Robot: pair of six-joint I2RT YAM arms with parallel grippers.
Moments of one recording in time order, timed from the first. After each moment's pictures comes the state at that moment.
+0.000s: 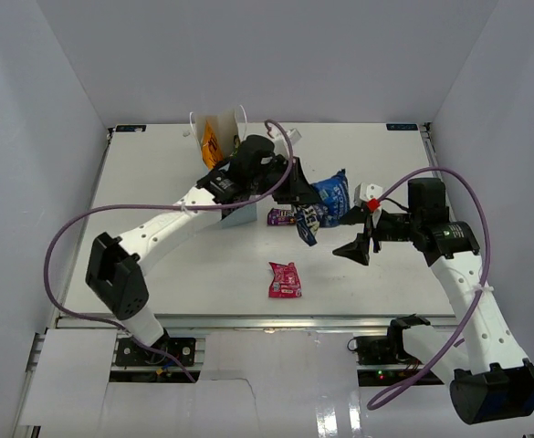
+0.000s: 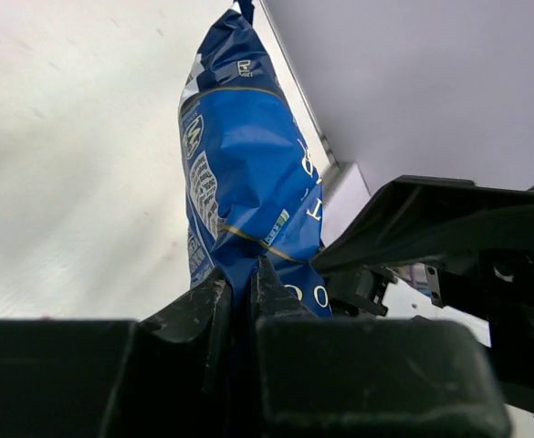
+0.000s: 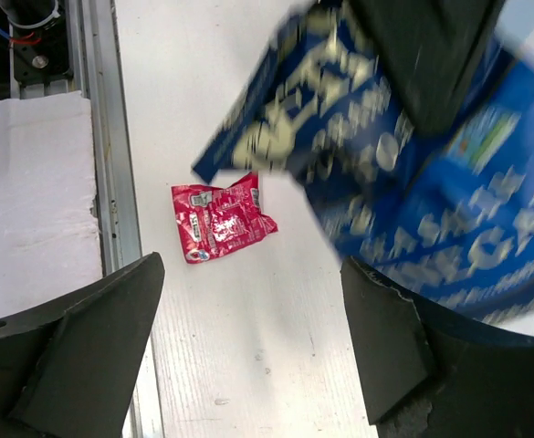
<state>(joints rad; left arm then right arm) -0.76 1.68 1.47 -0.23 0.46 -0.72 0.18 0.94 0.98 -0.78 -1.06 -0.74</state>
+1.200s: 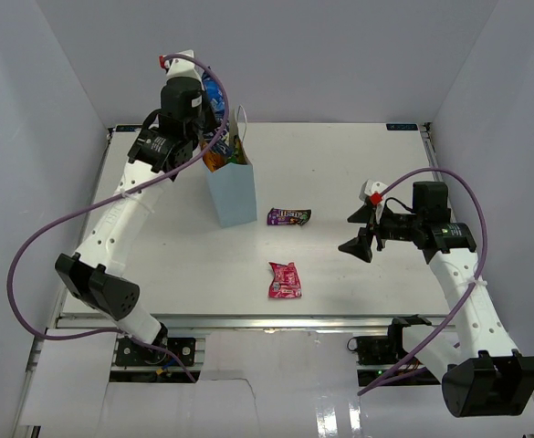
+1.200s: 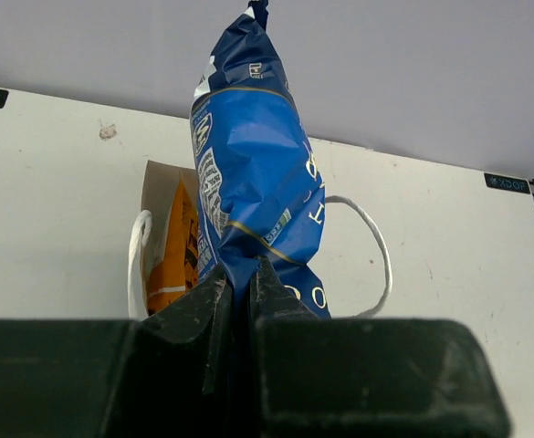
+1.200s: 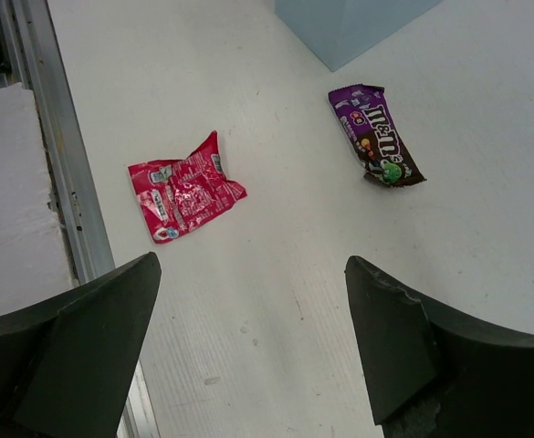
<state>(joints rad) -0.45 1.60 1.87 -0.55 -0.39 -0.36 0.08 0.96 0.90 -0.72 -1.02 -0.71</state>
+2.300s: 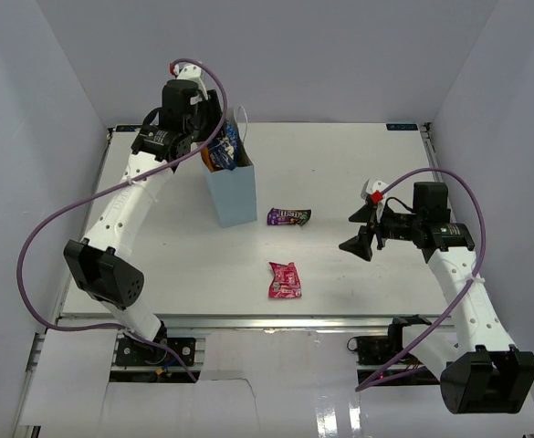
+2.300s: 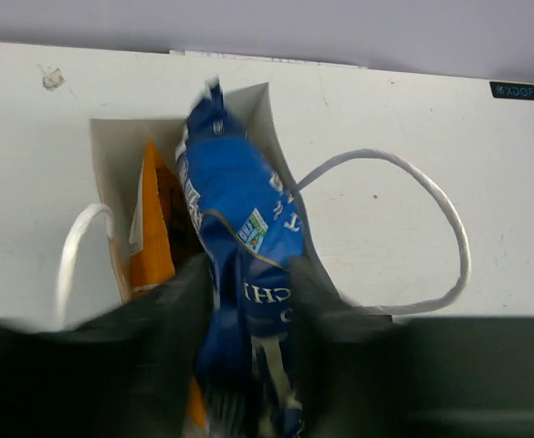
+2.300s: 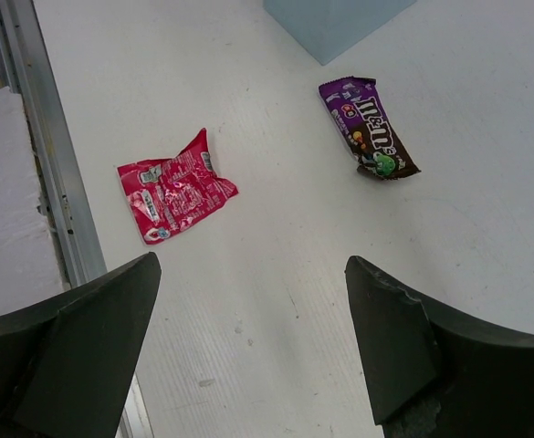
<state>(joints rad) -0.37 1.66 1.83 -0.58 -0.12 -0.32 0.05 0.98 0.87 -0.68 -1.02 -0.69</state>
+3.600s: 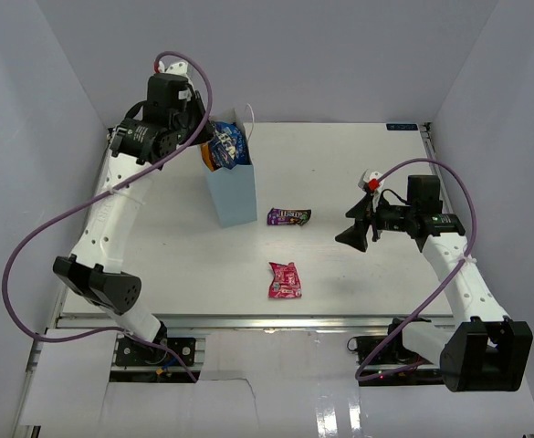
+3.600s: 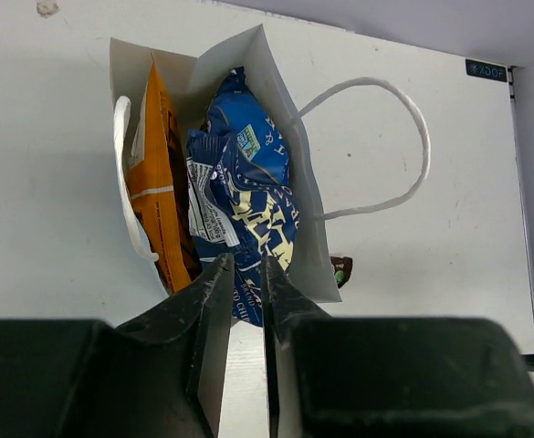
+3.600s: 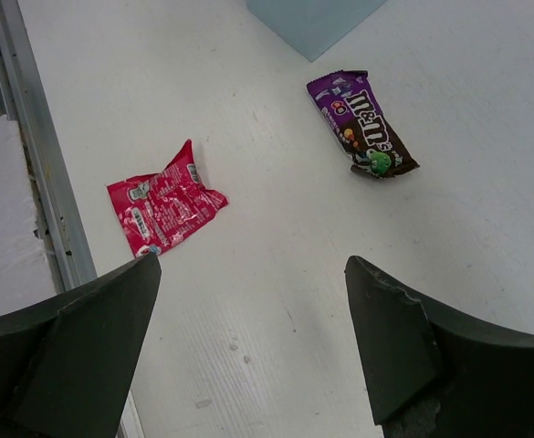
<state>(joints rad) -0.37 1.62 2.03 -0.91 -0.11 -0.44 0.05 1.10 0.87 -0.55 -1.03 -0.58</state>
